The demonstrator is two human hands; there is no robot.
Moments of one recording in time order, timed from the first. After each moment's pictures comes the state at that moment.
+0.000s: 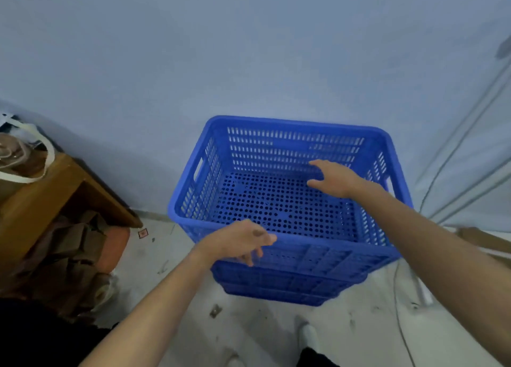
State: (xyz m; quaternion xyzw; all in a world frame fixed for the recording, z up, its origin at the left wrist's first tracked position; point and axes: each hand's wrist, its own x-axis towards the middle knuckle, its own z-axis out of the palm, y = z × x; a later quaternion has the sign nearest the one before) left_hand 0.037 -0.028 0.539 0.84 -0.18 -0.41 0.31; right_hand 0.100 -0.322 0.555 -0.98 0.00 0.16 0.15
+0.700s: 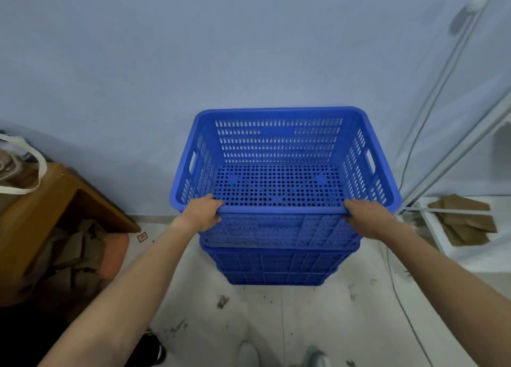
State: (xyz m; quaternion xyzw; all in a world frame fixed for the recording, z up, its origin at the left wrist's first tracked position) left_hand 0.081 0.044 0.497 0.95 -0.27 -0.17 -0.06; right_hand -0.061 -0.365 0.482 -0.99 0.03 0.13 -0.03
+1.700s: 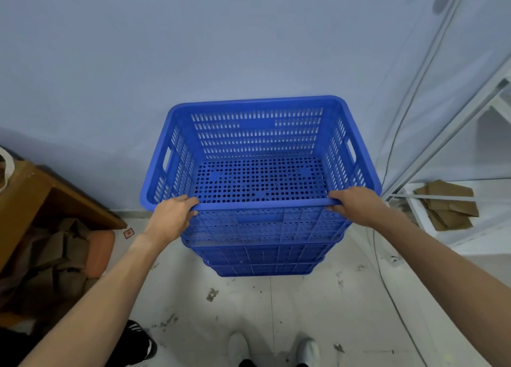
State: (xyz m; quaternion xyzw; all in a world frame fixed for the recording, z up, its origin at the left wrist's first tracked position) left_hand 0.053 0.045 0.504 0.96 -0.26 -0.06 0.02; right_hand -0.062 -0.389 0.503 -0.99 0.00 0.13 0.01
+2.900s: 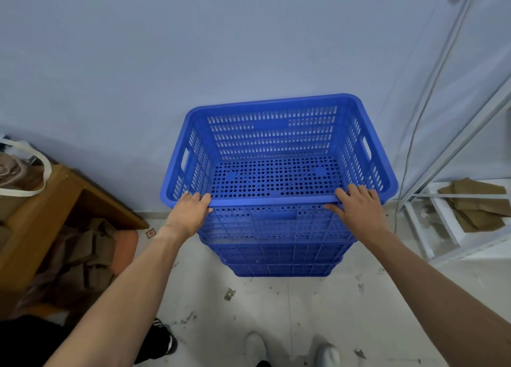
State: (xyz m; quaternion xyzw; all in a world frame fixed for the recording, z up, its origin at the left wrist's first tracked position) left_hand 0.059 0.050 0.482 0.96 -0.27 -0.04 -0.08; right_hand -0.079 -0.356 0.444 -0.99 0.06 -0.11 -0.05
